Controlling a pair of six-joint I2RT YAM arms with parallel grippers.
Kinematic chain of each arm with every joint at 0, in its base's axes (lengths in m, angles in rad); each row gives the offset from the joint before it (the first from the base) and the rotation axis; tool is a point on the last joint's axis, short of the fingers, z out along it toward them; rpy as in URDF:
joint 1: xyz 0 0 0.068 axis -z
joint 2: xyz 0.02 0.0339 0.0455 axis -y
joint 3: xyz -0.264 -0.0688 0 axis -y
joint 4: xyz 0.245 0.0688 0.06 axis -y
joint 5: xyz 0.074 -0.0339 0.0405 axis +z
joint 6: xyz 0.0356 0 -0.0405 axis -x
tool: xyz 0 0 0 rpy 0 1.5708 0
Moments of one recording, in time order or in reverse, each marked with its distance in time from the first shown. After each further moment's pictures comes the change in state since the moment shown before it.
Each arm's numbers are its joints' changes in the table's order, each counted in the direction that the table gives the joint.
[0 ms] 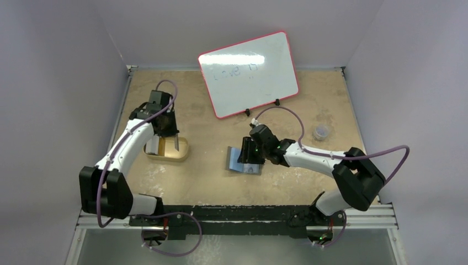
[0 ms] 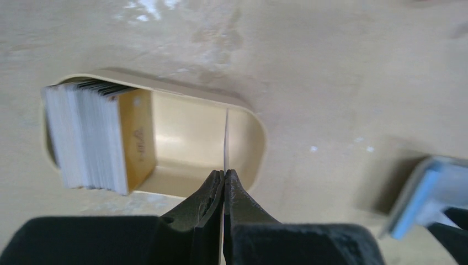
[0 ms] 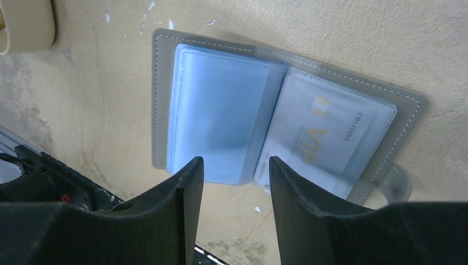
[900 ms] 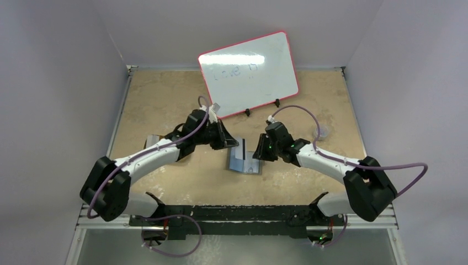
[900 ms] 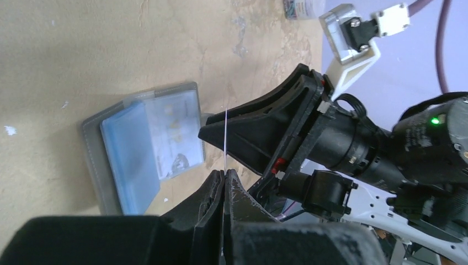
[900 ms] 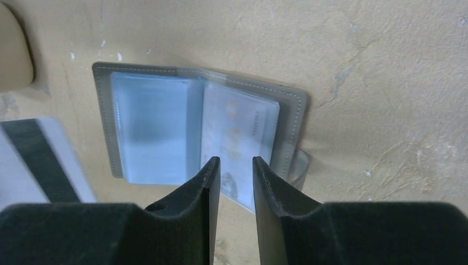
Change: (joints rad) left arm 0.444 0.037 -0.283 0.771 -0.486 0.634; right arm 0.147 0.130 -0.080 -0.040 -0.003 0.041
